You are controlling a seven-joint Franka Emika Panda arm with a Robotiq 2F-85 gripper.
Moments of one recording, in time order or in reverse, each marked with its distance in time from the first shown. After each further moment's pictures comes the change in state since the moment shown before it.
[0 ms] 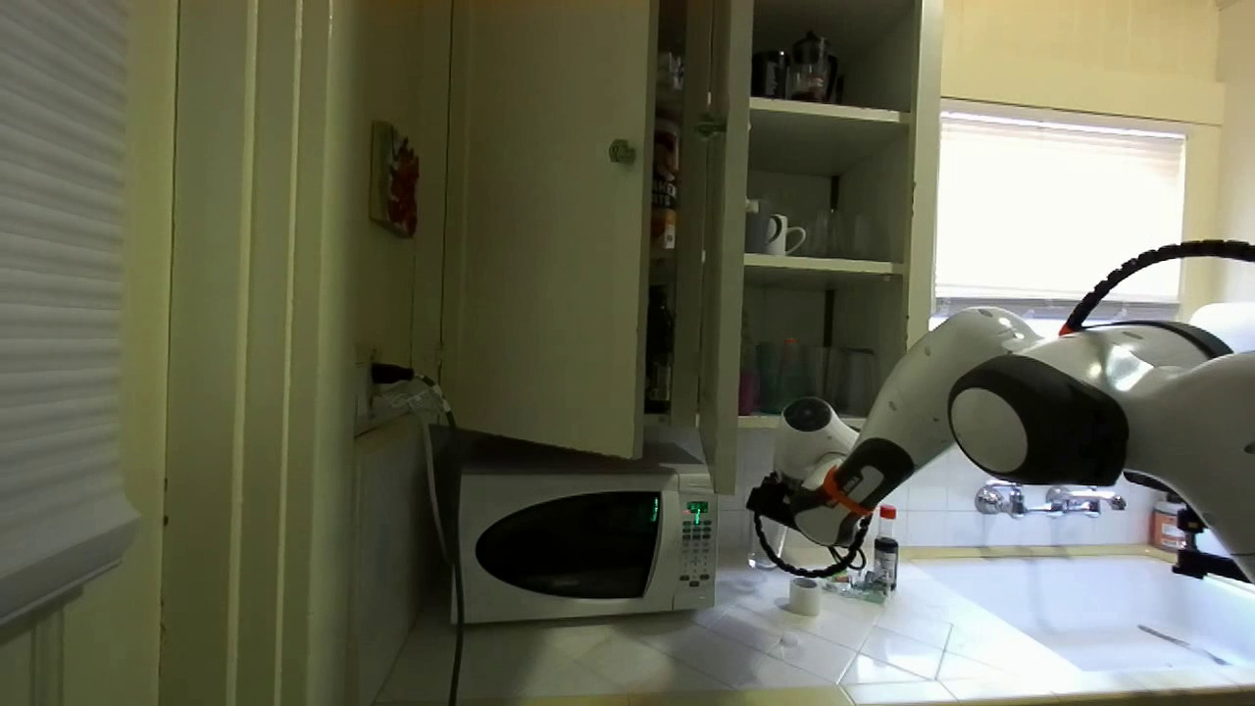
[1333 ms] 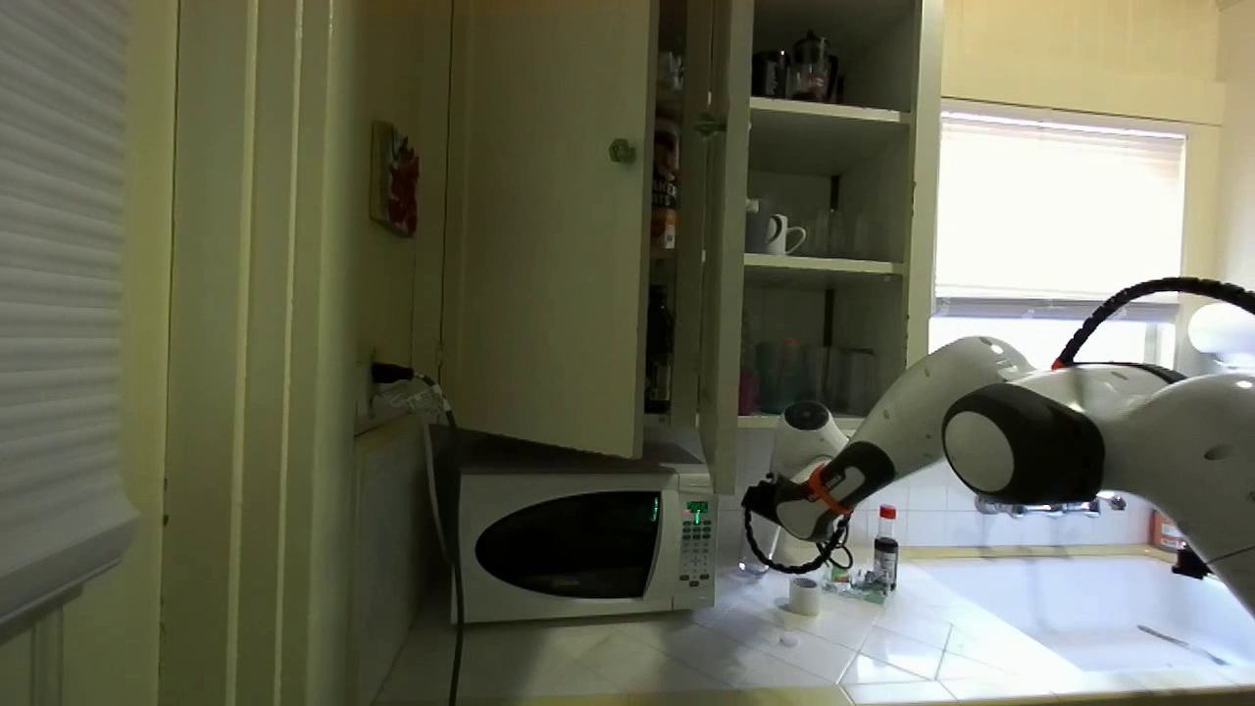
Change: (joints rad) arm -0.178 0.109 0.195 0.182 0.130 -0.067 -0.128
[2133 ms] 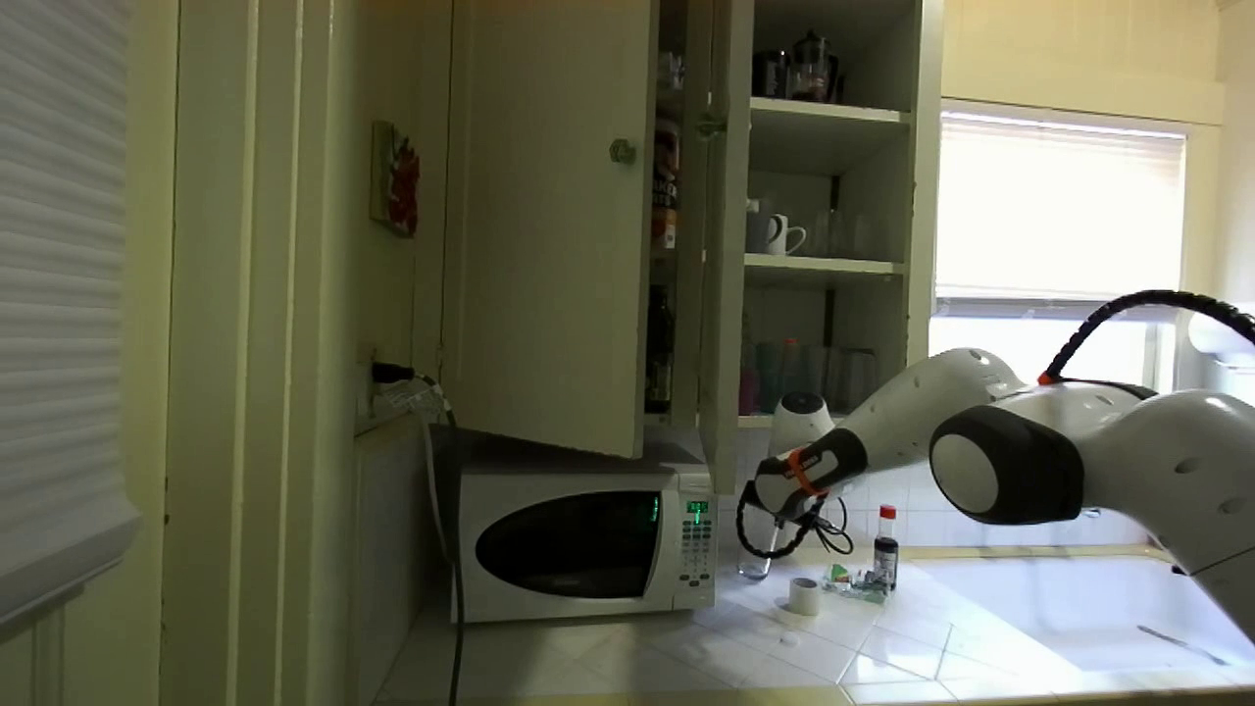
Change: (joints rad) arm 0.004 0.072 -0.006 0.148 0.264 -0.160 -0.288
